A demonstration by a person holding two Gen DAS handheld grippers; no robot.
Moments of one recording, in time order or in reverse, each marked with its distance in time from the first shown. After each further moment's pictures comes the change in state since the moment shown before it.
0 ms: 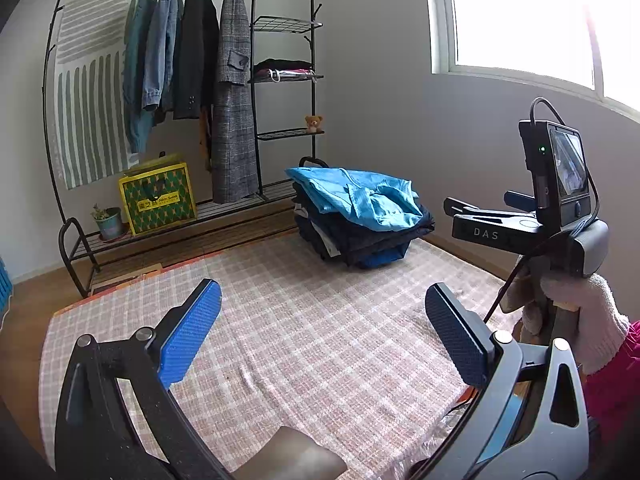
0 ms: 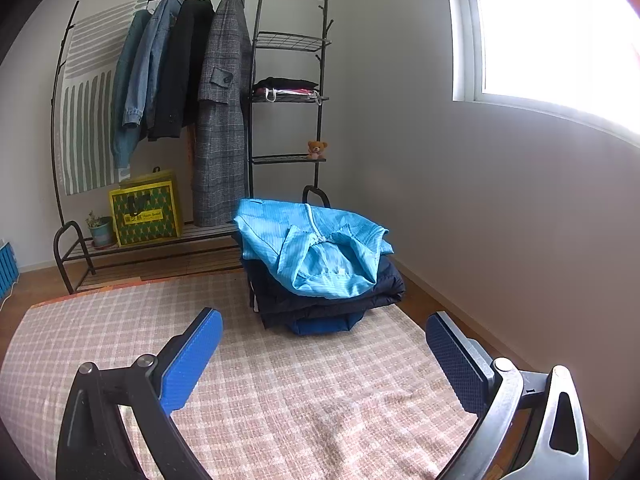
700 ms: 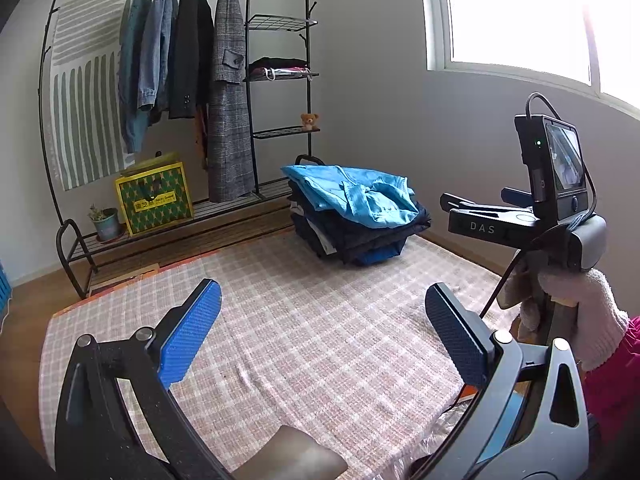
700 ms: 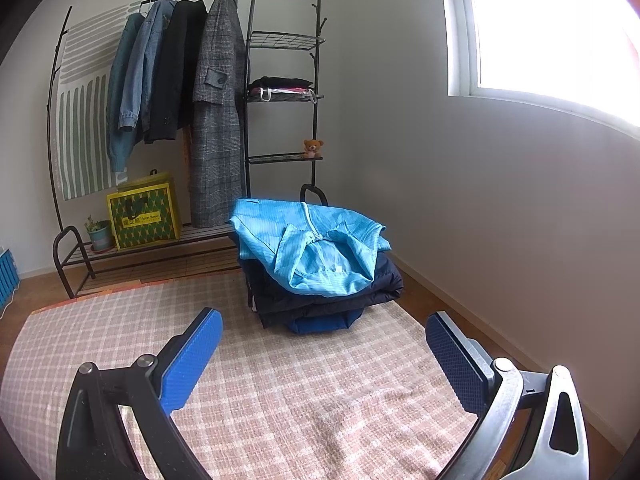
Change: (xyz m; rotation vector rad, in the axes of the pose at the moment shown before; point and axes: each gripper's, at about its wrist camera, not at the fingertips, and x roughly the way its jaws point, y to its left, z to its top) left arm 0.001 -0.005 0.001 0.000 0.002 0.000; right arm -0.005 -0.006 -0.003 0.014 0.004 -0.004
